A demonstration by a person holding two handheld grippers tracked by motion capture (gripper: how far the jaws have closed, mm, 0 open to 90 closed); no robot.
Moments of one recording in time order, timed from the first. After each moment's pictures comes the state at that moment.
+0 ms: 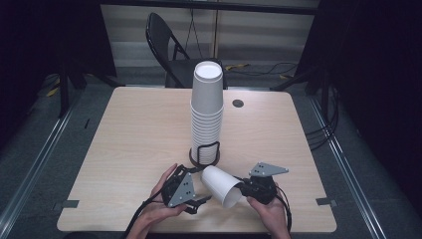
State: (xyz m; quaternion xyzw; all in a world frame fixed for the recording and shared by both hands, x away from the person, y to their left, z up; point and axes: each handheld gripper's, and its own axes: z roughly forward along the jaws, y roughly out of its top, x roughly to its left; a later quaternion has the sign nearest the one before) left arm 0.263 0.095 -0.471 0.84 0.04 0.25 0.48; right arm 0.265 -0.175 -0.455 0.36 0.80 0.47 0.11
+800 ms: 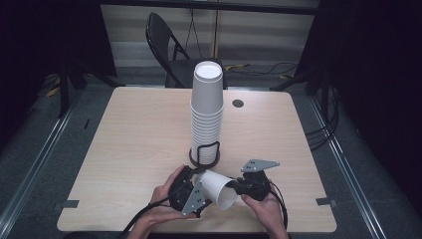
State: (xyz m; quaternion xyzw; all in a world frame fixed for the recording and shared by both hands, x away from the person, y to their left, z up) left arm 0.254 0.075 -0.471 0.86 -0.01 0.31 0.41; right arm 0.272 -0.158 -0.446 0.35 0.82 0.44 0.08
